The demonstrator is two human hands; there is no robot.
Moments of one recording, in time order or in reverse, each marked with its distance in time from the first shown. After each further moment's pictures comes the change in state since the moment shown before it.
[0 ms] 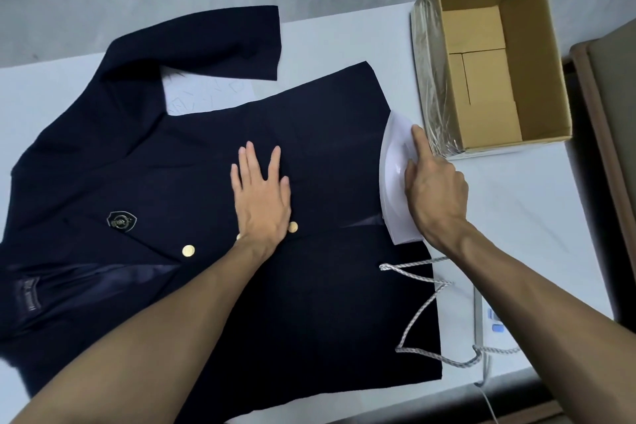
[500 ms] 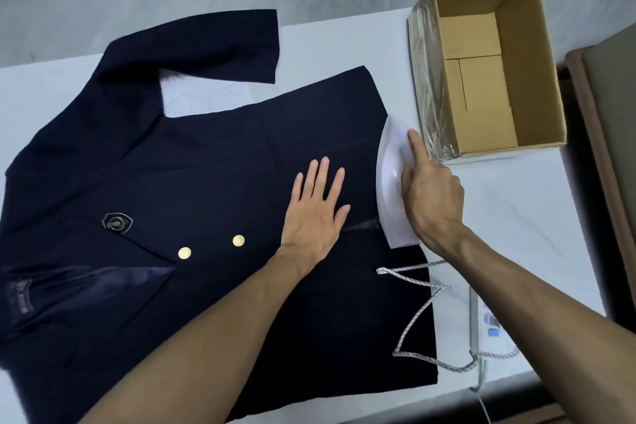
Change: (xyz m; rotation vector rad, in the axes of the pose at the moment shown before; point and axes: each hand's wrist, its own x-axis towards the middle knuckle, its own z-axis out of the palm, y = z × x) left_hand -0.021 0.065 0.019 0.107 -0.122 0.362; right_hand 0.001 -0.002 -0.003 0.007 -0.006 -0.009
